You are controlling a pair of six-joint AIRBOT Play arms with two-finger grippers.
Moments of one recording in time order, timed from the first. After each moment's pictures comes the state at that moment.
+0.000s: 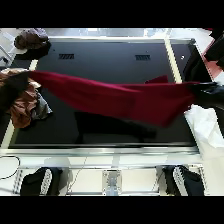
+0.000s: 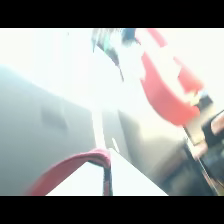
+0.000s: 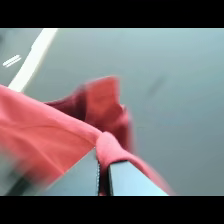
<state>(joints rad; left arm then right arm) 0.31 -0.48 0.80 0.39 -0.61 -0.97 -0.41 -0.57 1.20 -0.80 1.29 1.00</state>
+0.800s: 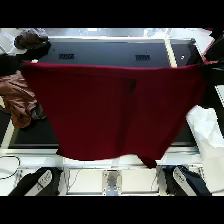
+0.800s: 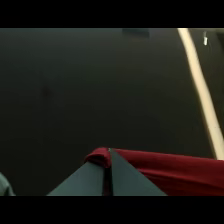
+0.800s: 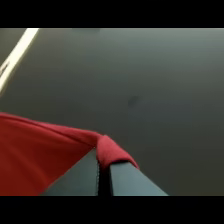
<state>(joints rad) 0.24 -1.00 1.44 1.15 -1.16 -1.36 -0.37 -0.88 1.39 -0.83 1.32 1.06</state>
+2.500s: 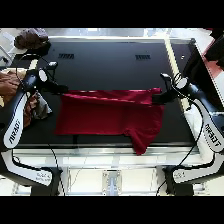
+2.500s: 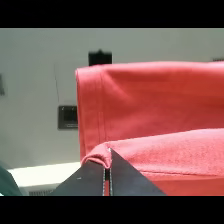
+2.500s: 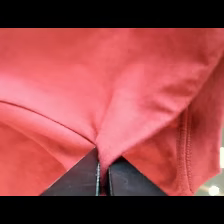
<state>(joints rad) 0.00 -1.63 1.40 1.53 -1.01 -1.42 -0.06 -1.58 1.22 -1.23 1.07 1.25</state>
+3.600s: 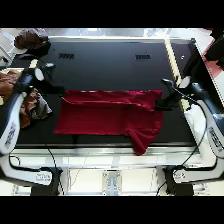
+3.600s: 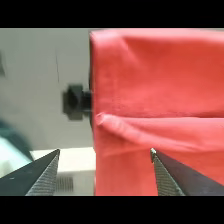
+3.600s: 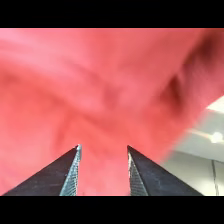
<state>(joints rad) 0.03 -1.52 1.39 1.54 -1.11 -1.45 -0.11 -1.47 1.22 -1.31 1.34 1.32</state>
